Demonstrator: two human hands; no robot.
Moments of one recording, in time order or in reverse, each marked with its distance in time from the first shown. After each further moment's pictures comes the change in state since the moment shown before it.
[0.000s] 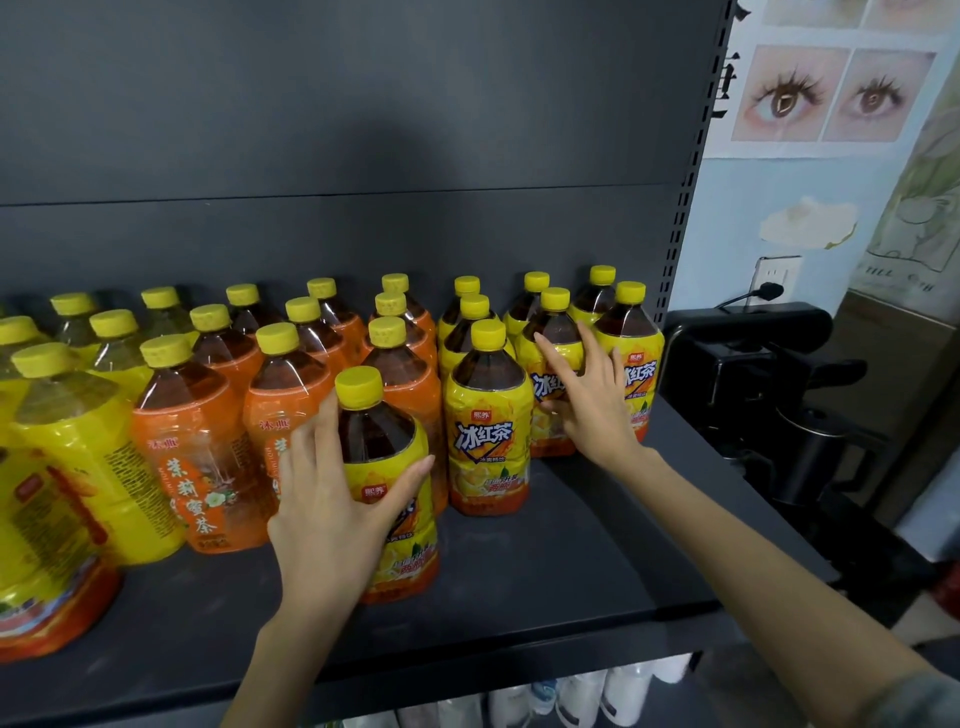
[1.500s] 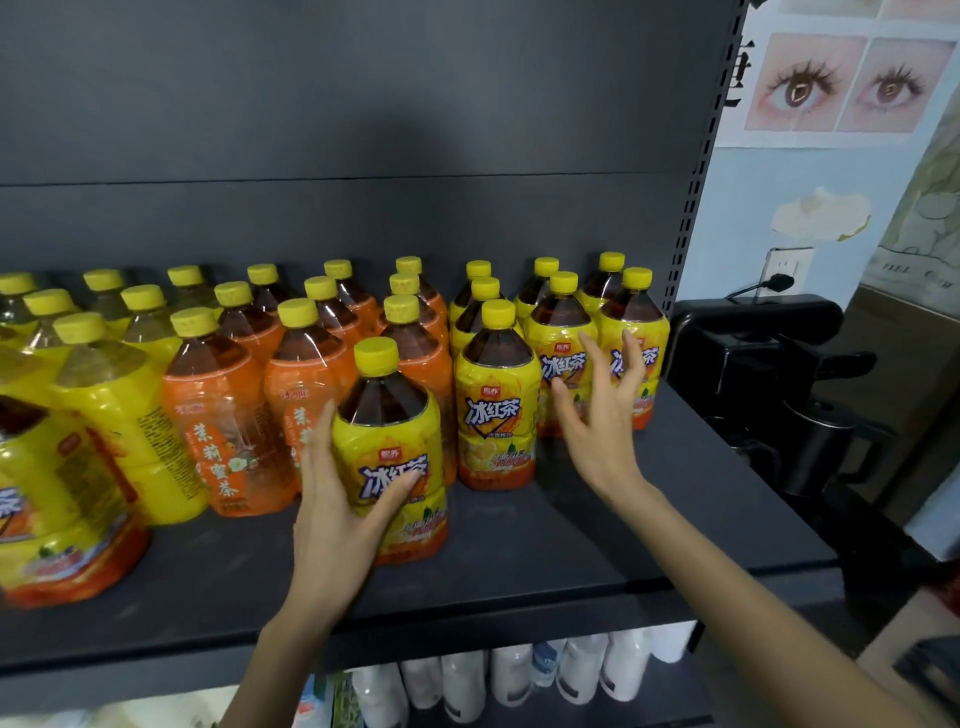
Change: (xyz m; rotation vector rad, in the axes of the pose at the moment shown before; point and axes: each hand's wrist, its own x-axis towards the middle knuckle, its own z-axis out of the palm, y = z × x) left_hand -0.023 -0.041 0.011 -0.433 -0.052 0.017; right_hand -0.047 -0.053 -0.030 0.593 0.268 0.253
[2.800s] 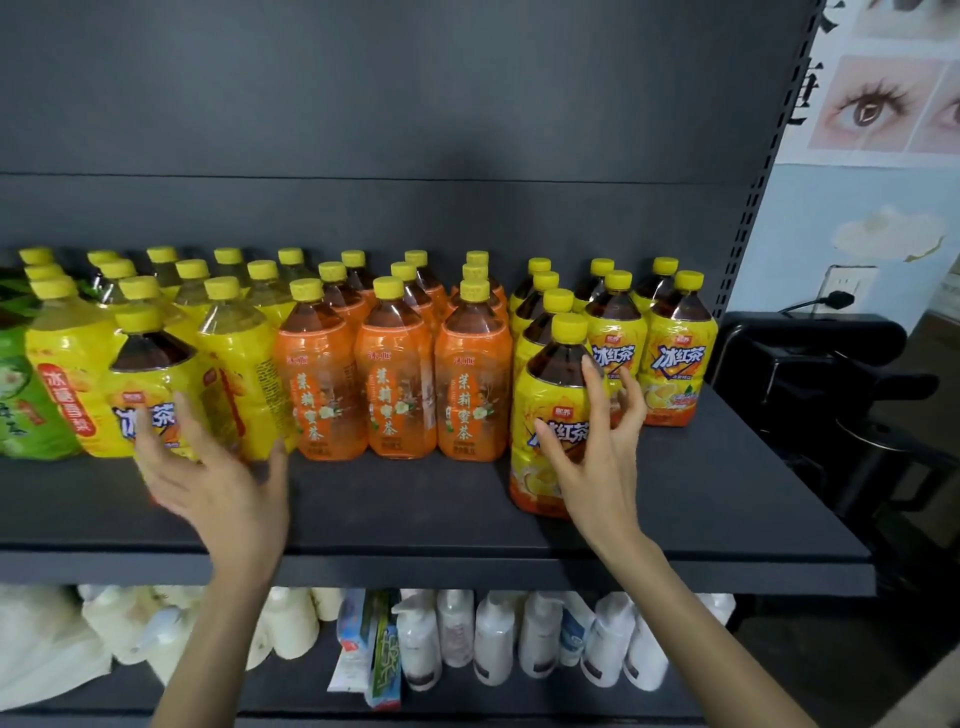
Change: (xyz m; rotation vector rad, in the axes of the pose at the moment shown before) left_hand -0.018 -0.048 -0.102 0.636 0.637 -0.011; right_hand -0.076 -0.064 0.003 -0.001 -0.035 -0.076
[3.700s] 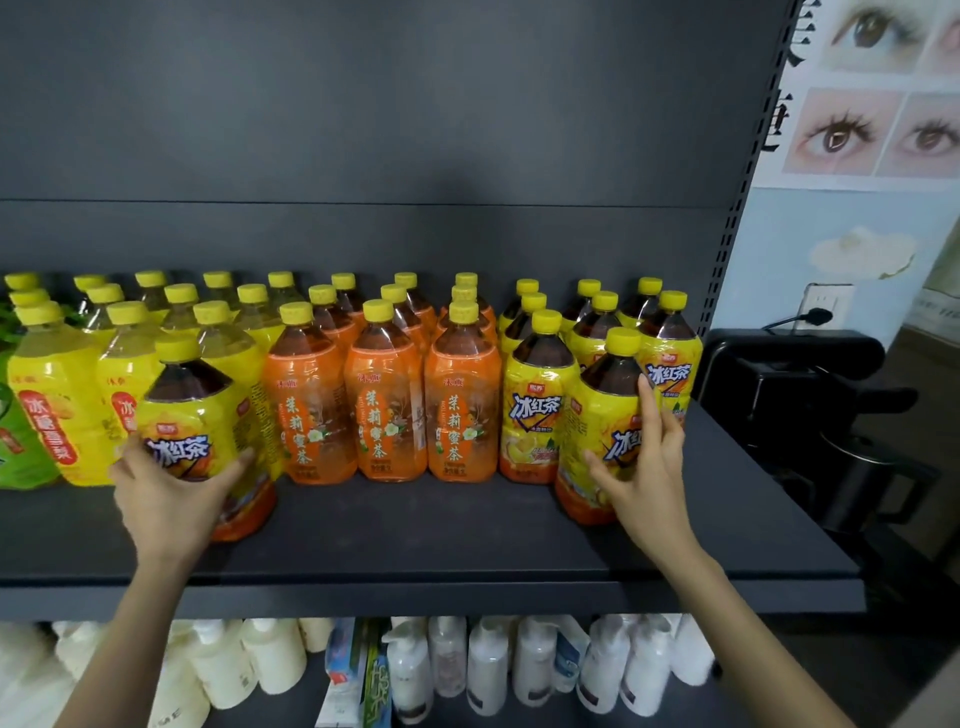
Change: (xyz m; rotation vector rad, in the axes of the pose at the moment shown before) left_hand 0.046 -0.043 0.006 -0.148 -0.260 -0.351; right_hand 0.012 0.047 -0.037 -0.010 -0.055 0.096
